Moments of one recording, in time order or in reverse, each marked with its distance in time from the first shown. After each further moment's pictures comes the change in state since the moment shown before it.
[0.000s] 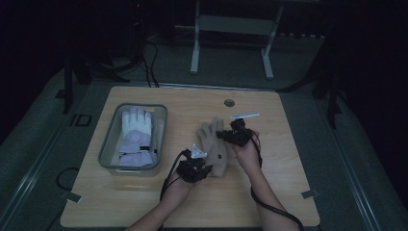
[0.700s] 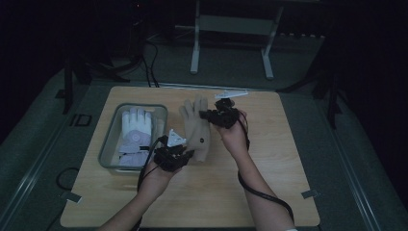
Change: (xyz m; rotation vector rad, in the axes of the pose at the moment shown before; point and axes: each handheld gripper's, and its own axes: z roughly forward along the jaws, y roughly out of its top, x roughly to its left) left arm 0.032 0.022 -0.083 -0.079 0.128 0.028; right arm 0.059 0.076 -0.015 -0.120 0.055 -0.112
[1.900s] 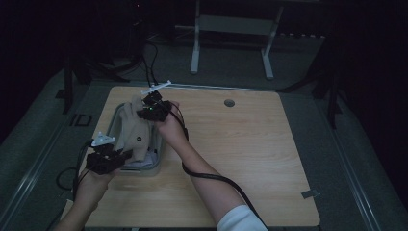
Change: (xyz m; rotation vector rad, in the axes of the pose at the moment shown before) left arm 0.112 -0.075 -0.082 0.043 0.150 -0.240; right arm 0.117 0.057 0.146 0.118 0.160 -0.138
